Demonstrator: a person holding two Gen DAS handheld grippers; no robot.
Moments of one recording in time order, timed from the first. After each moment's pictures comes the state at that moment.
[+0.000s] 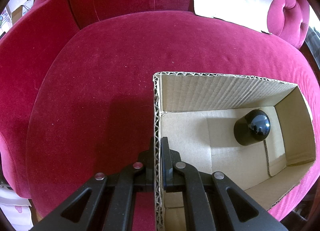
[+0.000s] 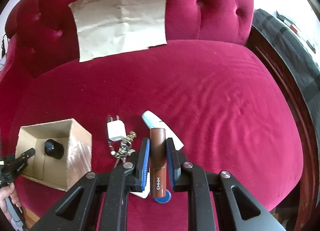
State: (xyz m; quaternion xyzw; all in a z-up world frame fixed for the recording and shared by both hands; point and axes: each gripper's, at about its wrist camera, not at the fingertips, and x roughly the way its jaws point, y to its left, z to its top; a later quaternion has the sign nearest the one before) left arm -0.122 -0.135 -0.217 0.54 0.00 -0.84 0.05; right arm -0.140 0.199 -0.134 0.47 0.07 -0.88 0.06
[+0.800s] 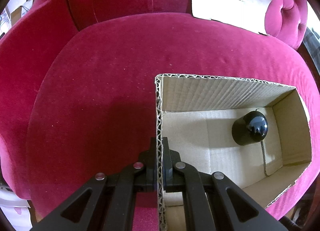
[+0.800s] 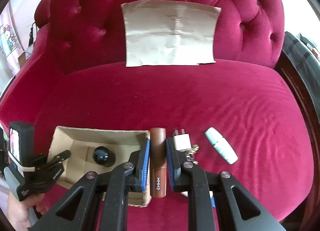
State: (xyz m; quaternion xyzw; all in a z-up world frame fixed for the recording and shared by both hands) left arm -0.124 -0.146 -0.216 0.54 0.00 -0.84 0.04; right arm -0.113 0.099 -0.123 0.45 0.09 -0.88 0.15
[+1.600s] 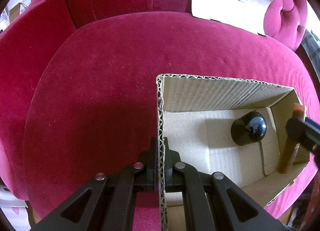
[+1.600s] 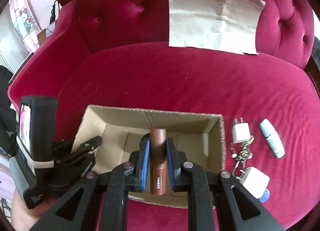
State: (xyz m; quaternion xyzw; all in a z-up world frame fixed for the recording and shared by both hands) left arm -0.127 -0.153 -0.216 0.54 0.01 -0.84 0.04; right arm -0.092 0.027 -0.167 0.48 0.10 -0.84 0.23
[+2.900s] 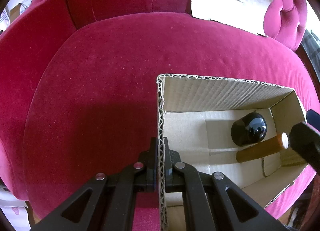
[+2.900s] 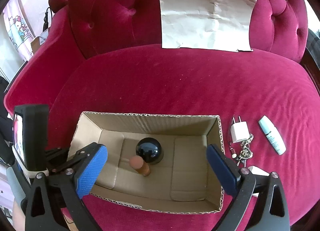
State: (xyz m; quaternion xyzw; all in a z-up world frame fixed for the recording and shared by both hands) left arm -0.131 -0.148 -0.220 0.54 0.01 -0.84 0.06; right arm -0.099 0.037 -0.165 0.47 0.07 -0.86 0.20
